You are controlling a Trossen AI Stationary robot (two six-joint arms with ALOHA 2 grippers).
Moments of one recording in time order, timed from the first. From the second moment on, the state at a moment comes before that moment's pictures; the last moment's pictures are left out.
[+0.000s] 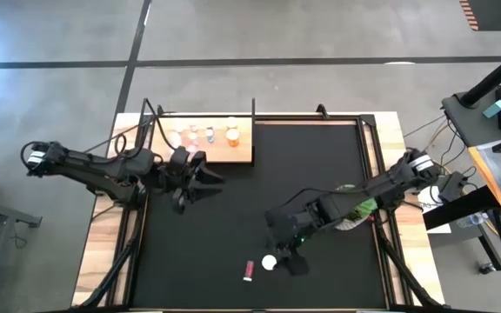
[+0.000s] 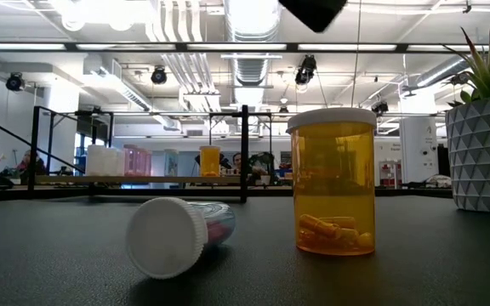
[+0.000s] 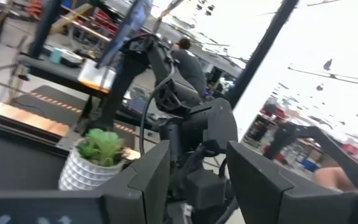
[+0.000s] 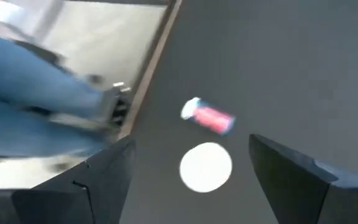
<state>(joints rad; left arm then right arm) -0.17 0.95 0.83 0.29 -0.01 -0.49 0.38 1.71 1.38 -0.47 -0.26 0.23</state>
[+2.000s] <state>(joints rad) -0.36 0.95 0.80 0.29 -0.17 -0.49 0.51 1.97 1.38 -0.44 0.03 0.12</state>
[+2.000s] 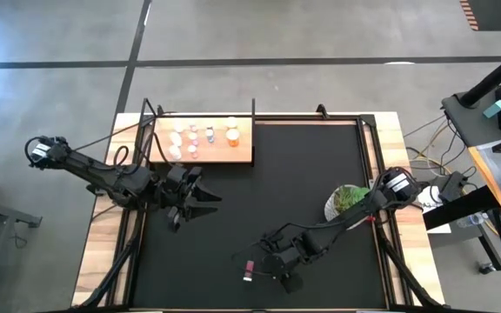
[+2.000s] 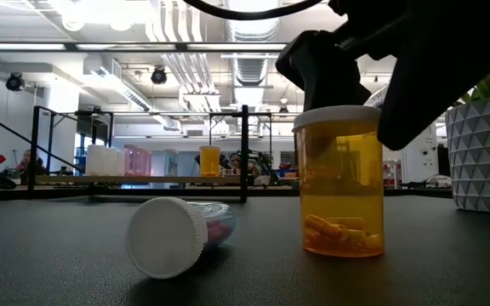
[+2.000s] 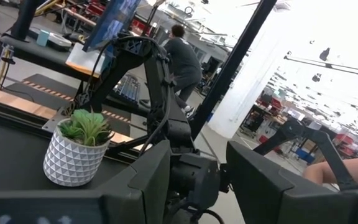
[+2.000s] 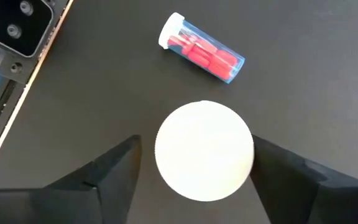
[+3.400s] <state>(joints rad) -0.31 0.91 0.81 0.29 -0.19 -0.29 -0.05 1.92 1.38 -0.30 0.03 0.38</state>
